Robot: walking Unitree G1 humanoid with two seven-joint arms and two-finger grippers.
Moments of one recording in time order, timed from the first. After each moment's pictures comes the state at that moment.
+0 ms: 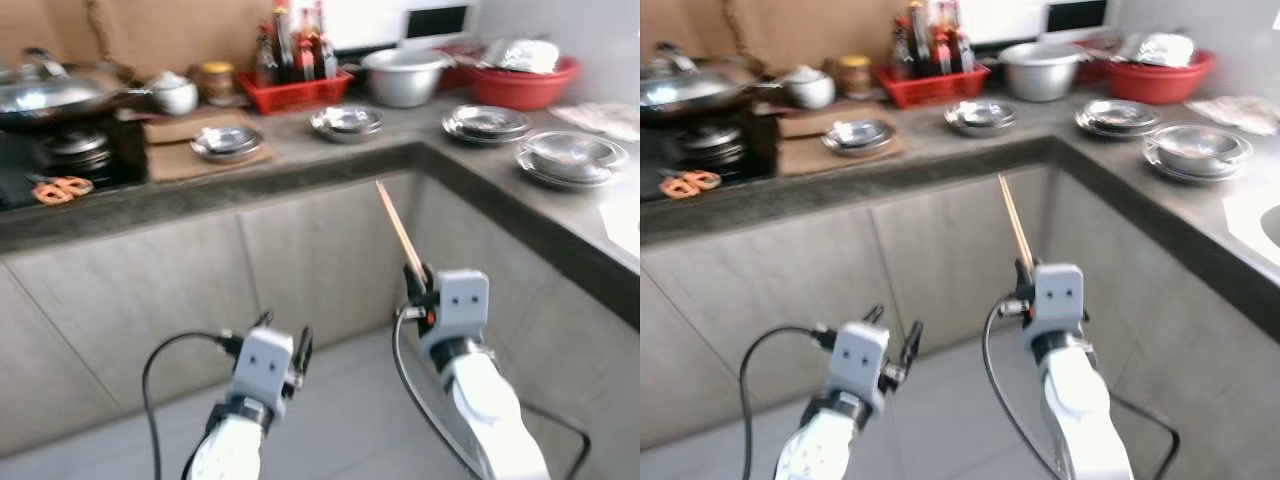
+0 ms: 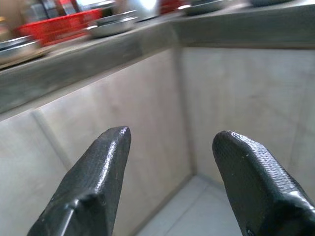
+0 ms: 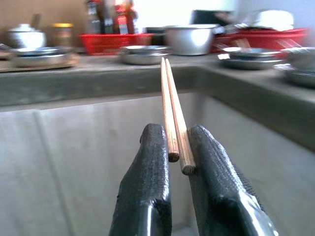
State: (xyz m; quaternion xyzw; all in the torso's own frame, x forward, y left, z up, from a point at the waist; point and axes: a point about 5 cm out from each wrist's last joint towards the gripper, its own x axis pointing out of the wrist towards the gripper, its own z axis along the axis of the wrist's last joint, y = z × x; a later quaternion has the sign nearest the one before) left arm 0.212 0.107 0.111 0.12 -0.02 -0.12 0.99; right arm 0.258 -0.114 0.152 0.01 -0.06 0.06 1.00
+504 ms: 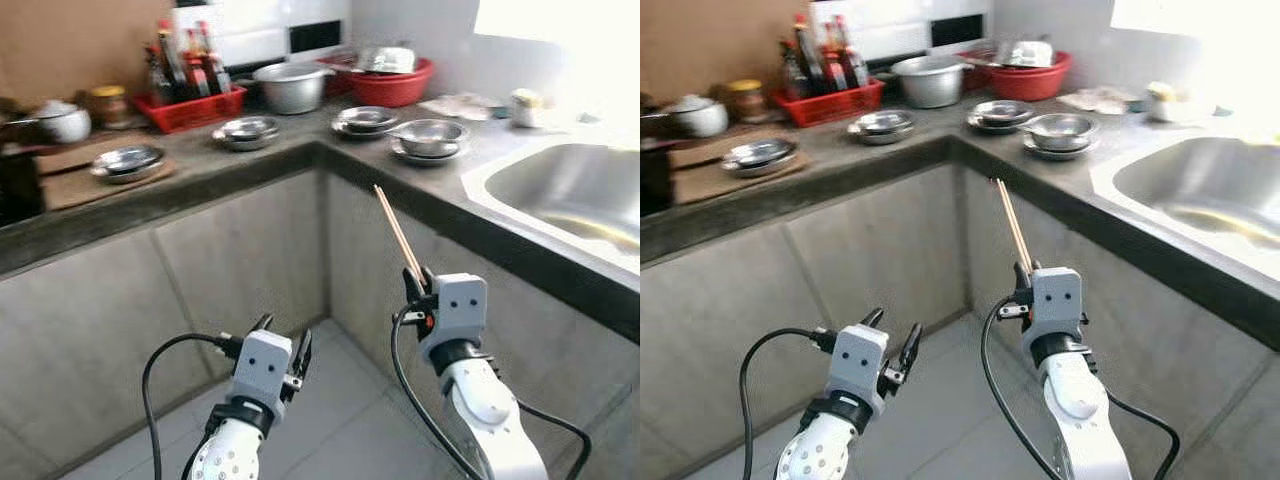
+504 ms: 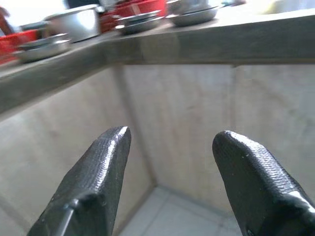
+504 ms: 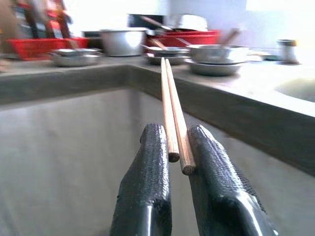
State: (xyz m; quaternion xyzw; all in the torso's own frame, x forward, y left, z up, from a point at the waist) left arm 0.212 0.101 0.111 0.11 -0.01 -0.13 0.99; right arm 0.257 -0.120 0.149 0.00 -0.05 0.05 1.00
